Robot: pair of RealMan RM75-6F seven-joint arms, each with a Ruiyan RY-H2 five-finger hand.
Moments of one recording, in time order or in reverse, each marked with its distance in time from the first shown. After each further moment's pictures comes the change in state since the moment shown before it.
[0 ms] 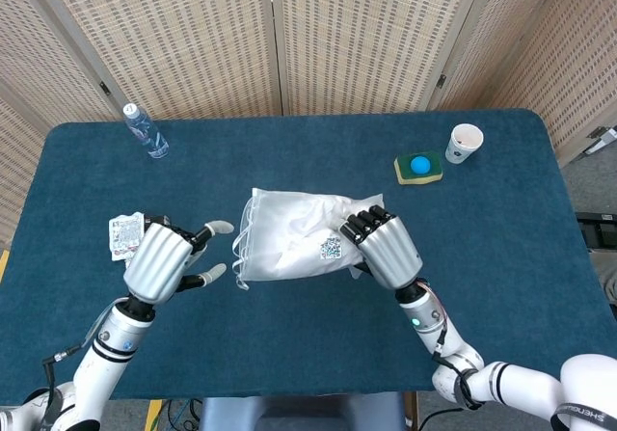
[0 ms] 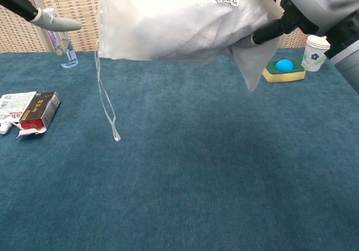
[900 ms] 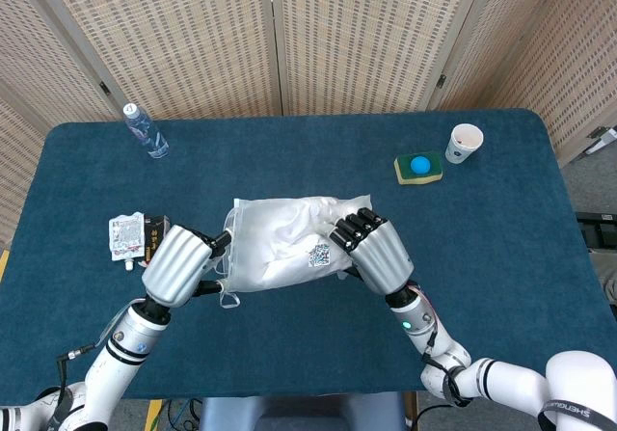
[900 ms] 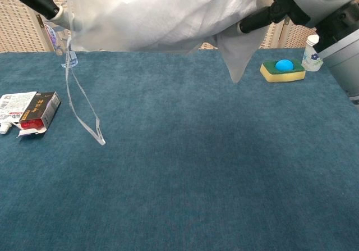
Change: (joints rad) left arm -0.054 -0.008 0.012 -0.068 -0.039 -0.030 0.008; right arm 0.030 -0.051 0.022 0.036 -0.054 0.055 0.026
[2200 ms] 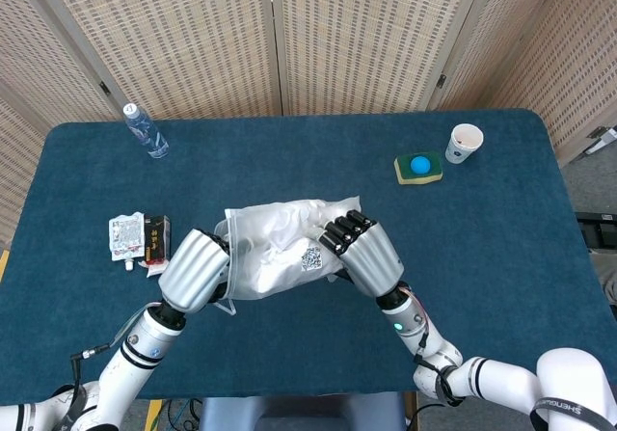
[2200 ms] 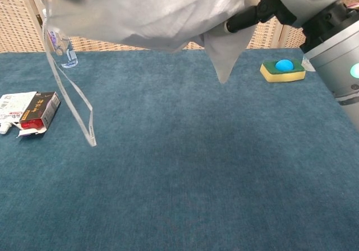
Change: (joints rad) left arm -0.045 -0.045 0.008 -0.018 0.012 0.009 0.020; right arm 0.025 -0.029 0.004 0.005 -0.007 -0.001 0.002
